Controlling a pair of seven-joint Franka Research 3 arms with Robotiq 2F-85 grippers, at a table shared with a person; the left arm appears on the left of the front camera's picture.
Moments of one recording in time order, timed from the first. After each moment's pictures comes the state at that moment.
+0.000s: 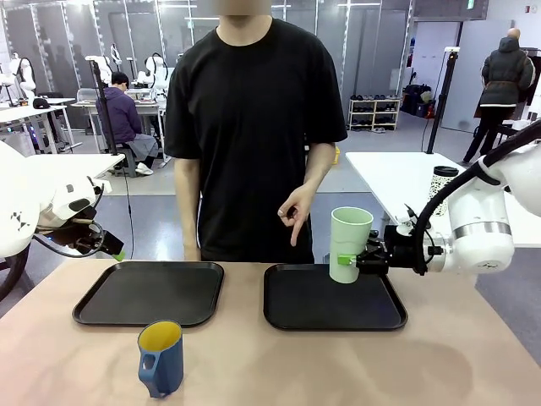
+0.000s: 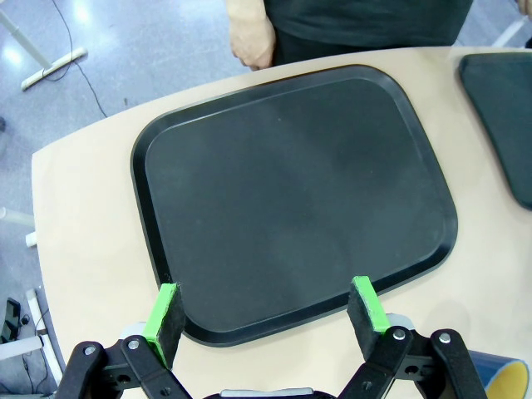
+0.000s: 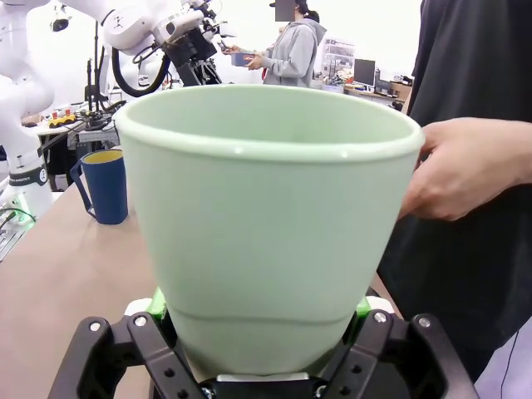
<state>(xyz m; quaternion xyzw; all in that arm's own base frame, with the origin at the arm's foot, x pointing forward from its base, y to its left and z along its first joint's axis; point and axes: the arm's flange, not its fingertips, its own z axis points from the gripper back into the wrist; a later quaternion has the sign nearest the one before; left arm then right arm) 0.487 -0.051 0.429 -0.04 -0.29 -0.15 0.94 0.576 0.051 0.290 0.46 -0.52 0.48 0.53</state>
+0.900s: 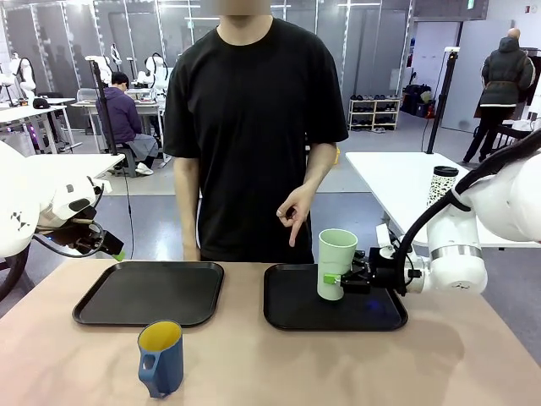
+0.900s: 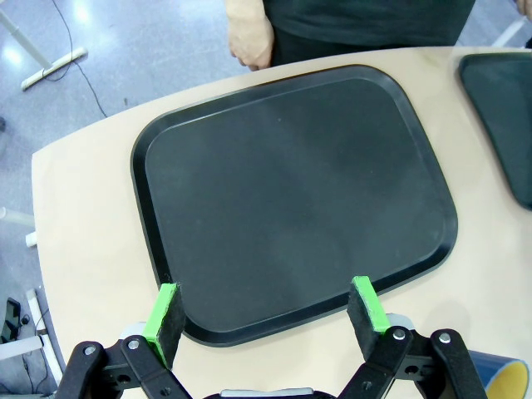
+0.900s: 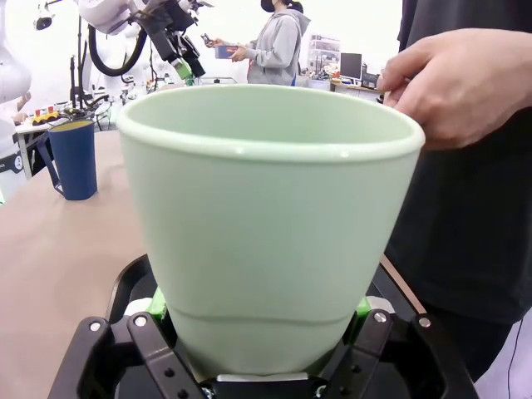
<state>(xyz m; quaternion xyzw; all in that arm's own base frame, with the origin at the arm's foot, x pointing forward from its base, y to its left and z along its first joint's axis) 0.487 -0.051 0.429 -0.04 -0.29 -0.15 0.94 0.595 0.074 0.221 0.46 -0.53 0.47 0.54</state>
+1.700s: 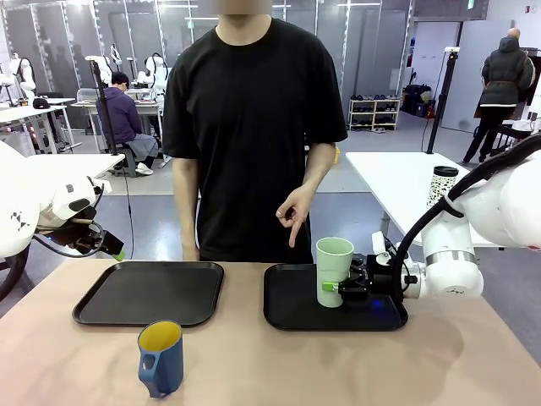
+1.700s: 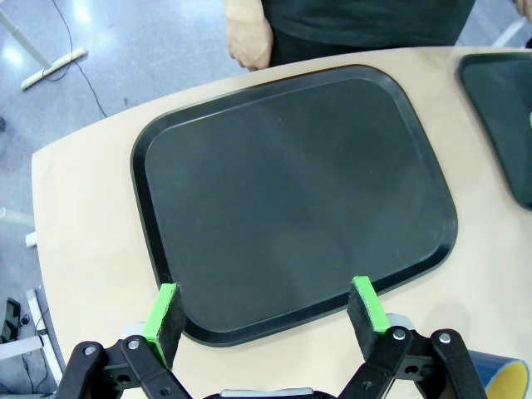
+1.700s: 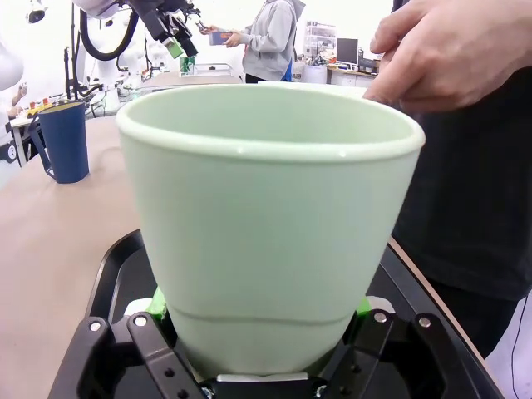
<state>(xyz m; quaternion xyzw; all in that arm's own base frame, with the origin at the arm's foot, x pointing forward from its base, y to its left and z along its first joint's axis) 0.487 -0.051 0.429 -0.04 -0.29 -0.15 0.94 0.599 0.074 0.202 0.45 -0.52 0.47 0.55</state>
